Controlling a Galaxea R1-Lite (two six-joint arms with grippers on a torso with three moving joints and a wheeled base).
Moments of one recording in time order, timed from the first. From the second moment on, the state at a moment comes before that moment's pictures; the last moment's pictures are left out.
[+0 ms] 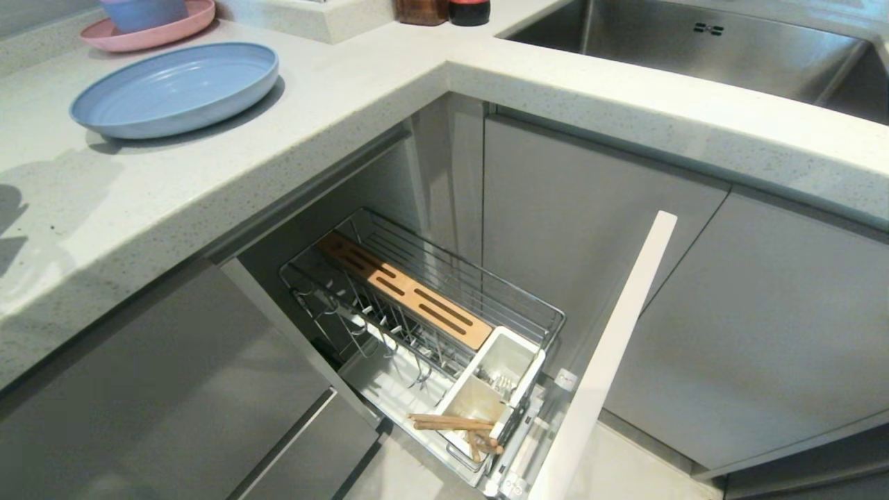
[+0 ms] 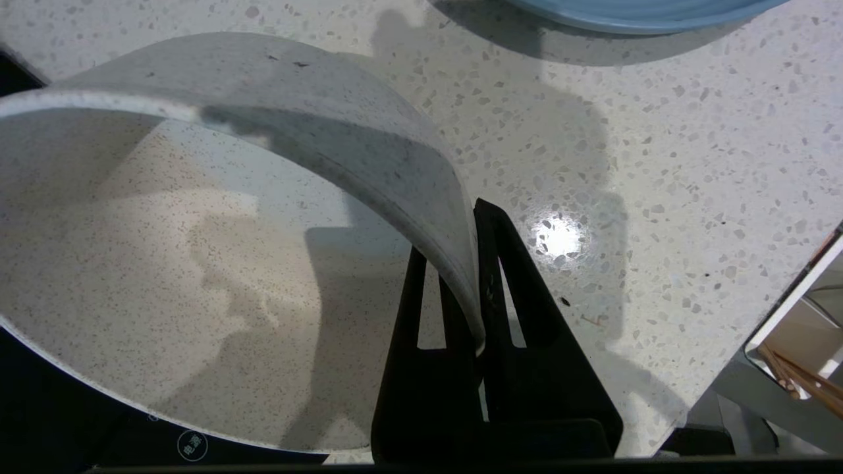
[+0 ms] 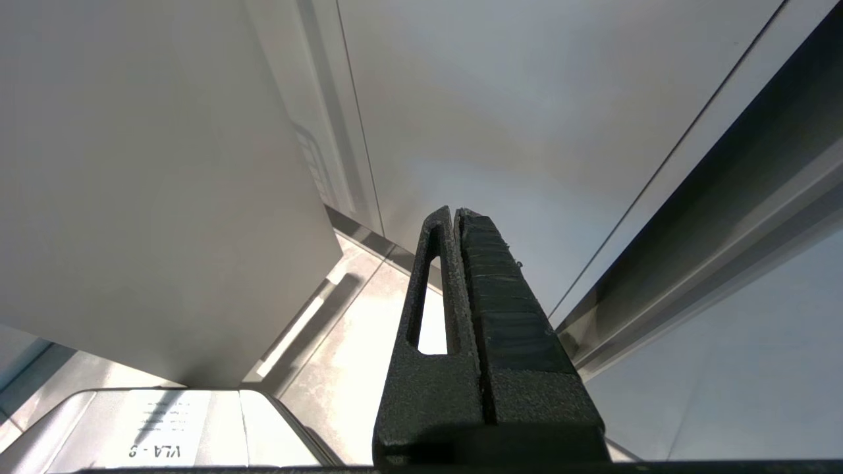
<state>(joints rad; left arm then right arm) 0.09 1.35 -1.96 1.09 0.04 0.07 0.00 0.00 0.00 0.00 0.00 0.01</state>
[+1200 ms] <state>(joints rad) 0.12 1.31 -1.96 0.94 0.03 0.02 0.00 0.00 0.00 0.00 0.00 0.01</state>
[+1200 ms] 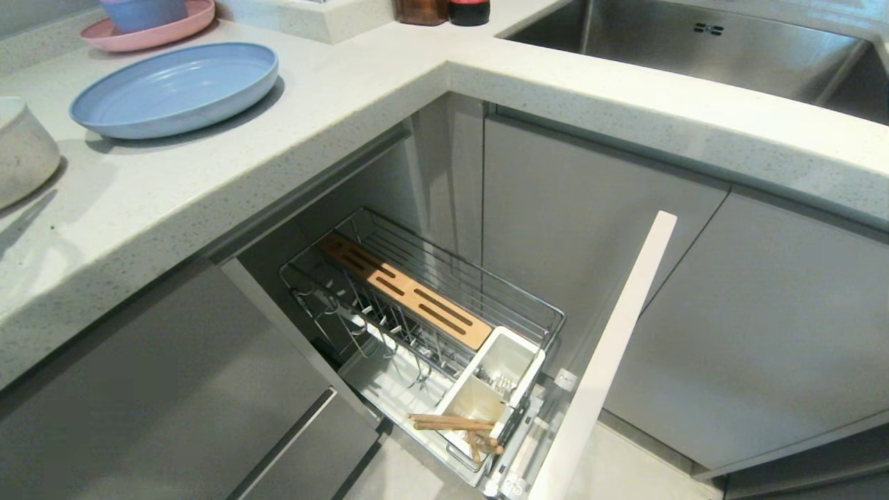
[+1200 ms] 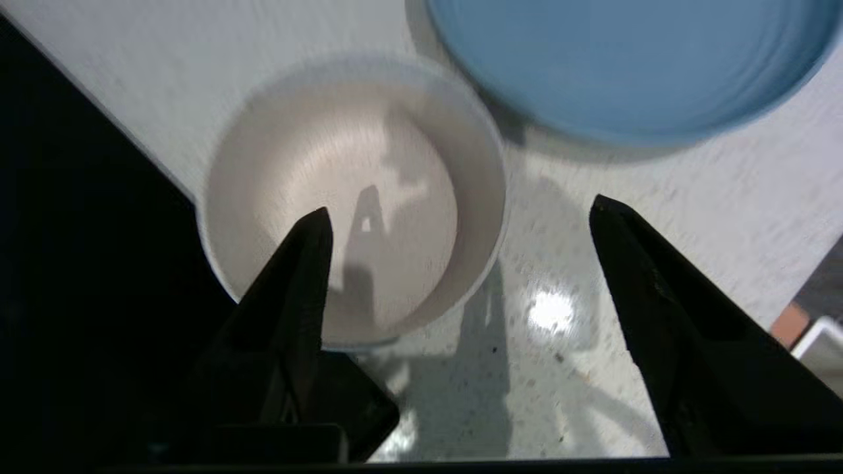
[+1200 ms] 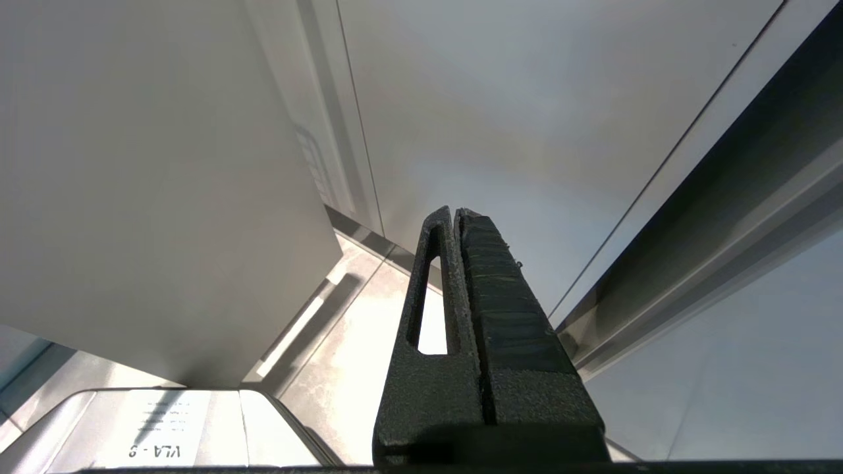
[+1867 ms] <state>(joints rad) 0.06 1.10 -1.90 0.31 0.03 -0.54 0.00 0.00 0.00 0.00 0.00 0.01</state>
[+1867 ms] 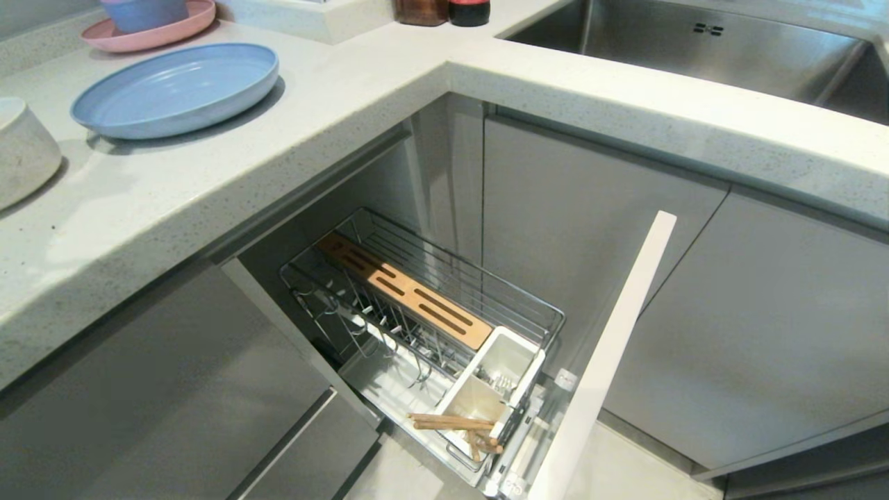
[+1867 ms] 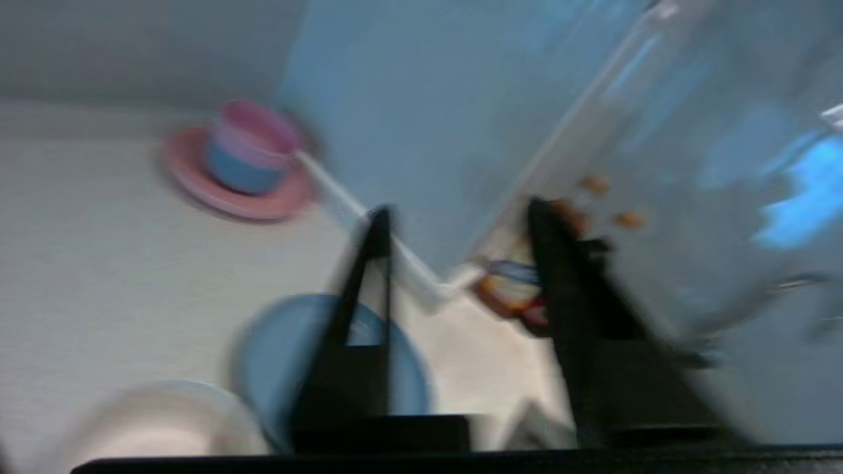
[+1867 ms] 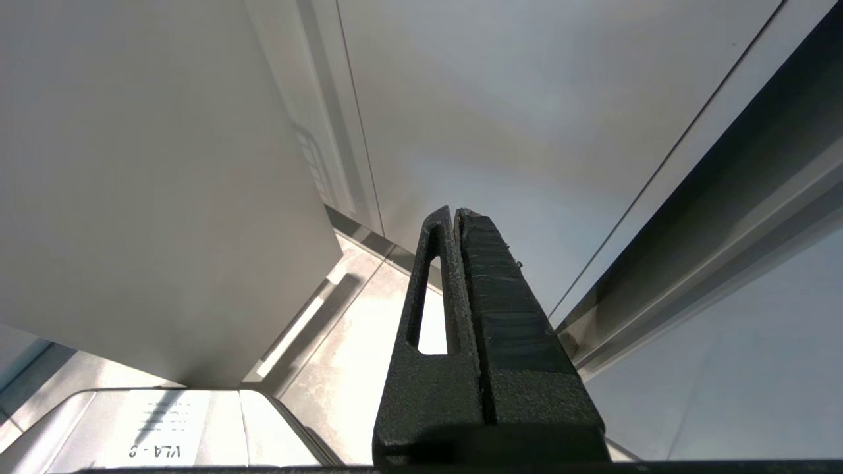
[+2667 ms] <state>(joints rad) -0.58 1.20 -1.64 0.45 0.06 -0.60 0.00 0.00 0.00 0.00 0.00 0.01</state>
